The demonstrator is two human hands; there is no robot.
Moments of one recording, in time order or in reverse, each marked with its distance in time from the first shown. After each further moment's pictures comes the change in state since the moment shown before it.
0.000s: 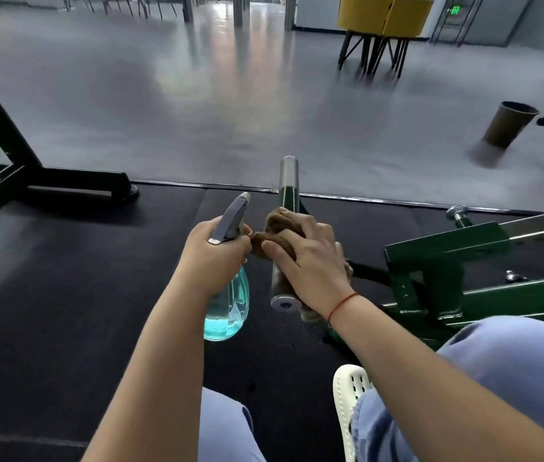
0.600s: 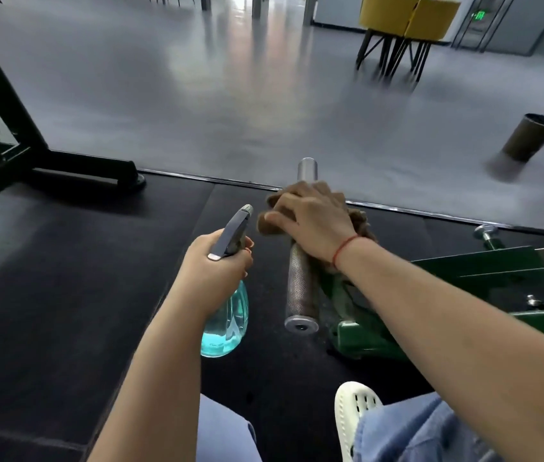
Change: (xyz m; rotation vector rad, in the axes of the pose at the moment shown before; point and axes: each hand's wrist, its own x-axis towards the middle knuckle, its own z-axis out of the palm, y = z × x) left_hand 0.016 -0.028 -0.007 -0.031 0.038 -0.062; right_hand 0.101 0.002 -0.007 -0.279 -0.135 -0.192
